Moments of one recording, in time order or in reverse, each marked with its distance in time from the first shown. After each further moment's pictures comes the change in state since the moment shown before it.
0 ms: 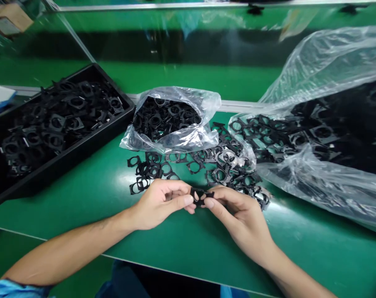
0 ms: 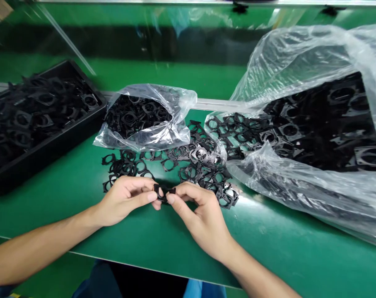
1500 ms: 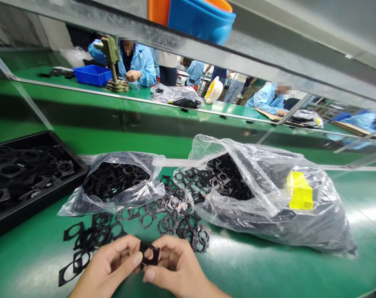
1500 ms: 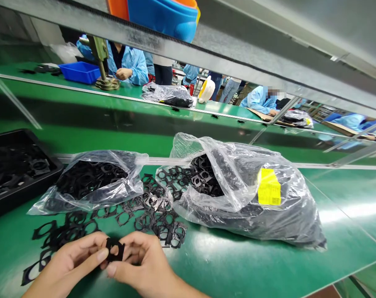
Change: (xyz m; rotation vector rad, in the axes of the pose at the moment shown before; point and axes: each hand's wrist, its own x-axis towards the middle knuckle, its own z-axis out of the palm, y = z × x) left_hand -0.001 -0.039 0.007 0.102 -0.036 0.005; right_hand -0.017 0.013 0.016 0.617 0.000 0.274
